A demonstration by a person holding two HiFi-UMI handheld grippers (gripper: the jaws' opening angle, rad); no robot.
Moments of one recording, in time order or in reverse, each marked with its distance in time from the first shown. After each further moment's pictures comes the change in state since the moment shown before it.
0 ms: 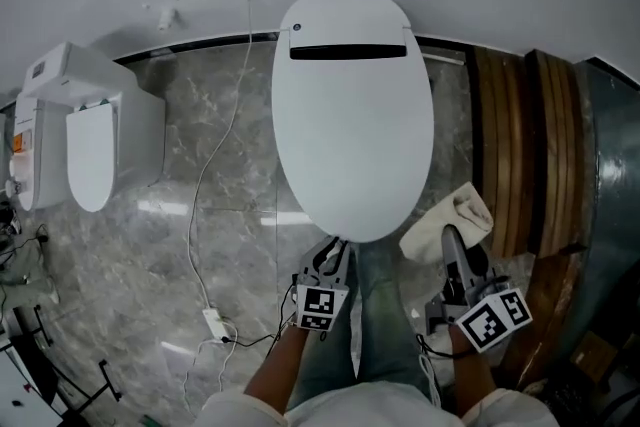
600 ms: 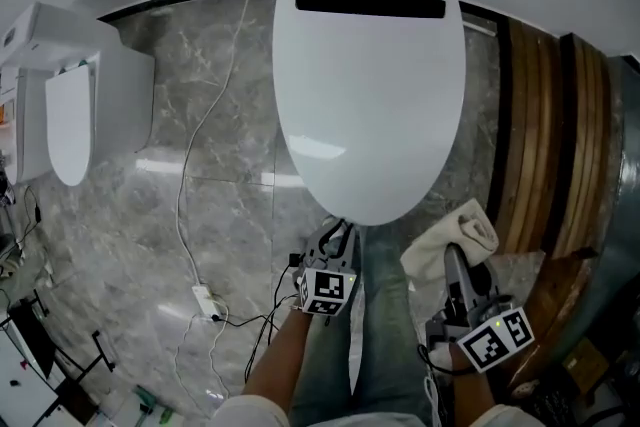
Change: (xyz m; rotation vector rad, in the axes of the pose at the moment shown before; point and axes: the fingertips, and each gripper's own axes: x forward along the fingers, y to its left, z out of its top) left arm 0.068 0.028 -0.103 0.038 0.119 0.037; right arm 0.031 -0.054 -0.096 0.052 0.144 -0.019
